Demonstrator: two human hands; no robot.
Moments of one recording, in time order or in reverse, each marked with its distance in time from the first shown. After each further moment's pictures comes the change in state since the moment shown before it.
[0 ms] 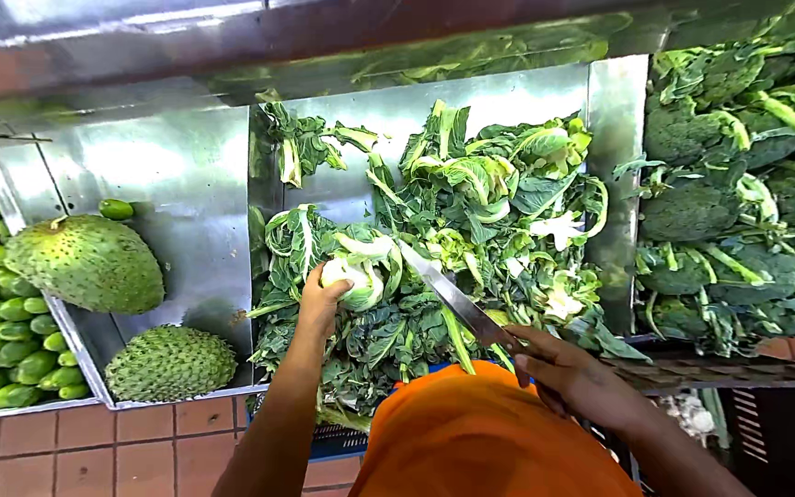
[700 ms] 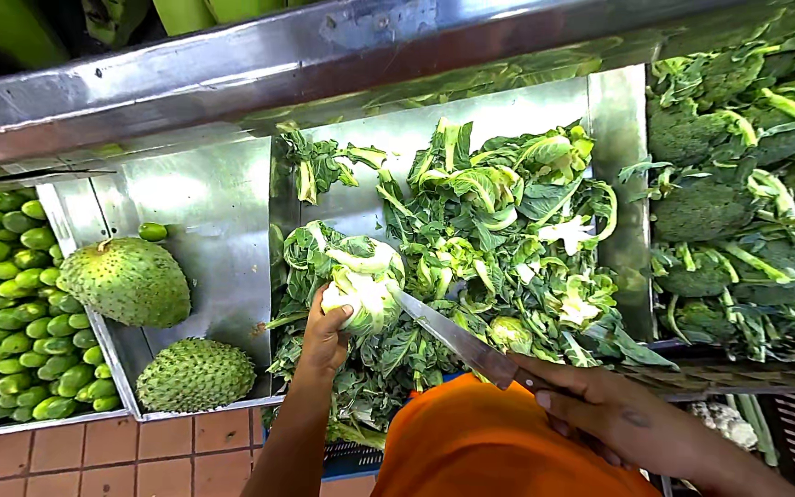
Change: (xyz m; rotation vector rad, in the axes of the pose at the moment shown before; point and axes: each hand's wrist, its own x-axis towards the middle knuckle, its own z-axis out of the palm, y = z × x) left_hand -0.053 0.008 -0.016 -0.395 -0.147 0.089; right_hand -0.038 -0.030 0.008 -0.199 -0.150 0.040
